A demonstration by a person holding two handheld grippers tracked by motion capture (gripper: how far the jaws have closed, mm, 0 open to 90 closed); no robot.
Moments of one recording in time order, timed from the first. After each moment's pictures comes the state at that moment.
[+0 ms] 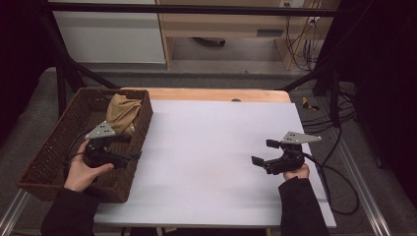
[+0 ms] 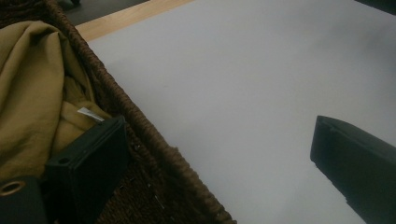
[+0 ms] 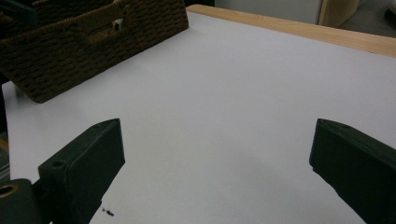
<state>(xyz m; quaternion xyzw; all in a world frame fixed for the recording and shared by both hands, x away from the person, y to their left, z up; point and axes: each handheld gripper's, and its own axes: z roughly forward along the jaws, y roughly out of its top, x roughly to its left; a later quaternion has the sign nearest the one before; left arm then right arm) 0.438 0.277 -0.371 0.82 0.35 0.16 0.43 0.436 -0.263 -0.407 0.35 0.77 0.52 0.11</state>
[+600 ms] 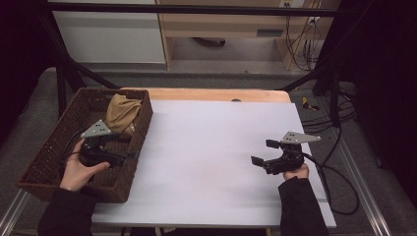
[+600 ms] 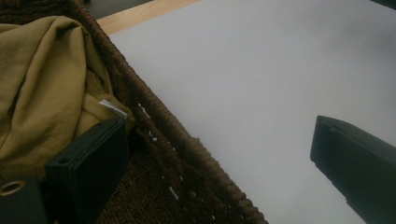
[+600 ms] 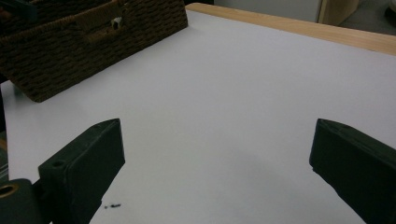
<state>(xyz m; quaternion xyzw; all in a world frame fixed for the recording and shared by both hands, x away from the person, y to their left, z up) 0.439 0.287 -0.369 0.81 0.37 0.17 0.42 0.436 -0.263 -0.408 0.35 0.77 0.52 0.11</state>
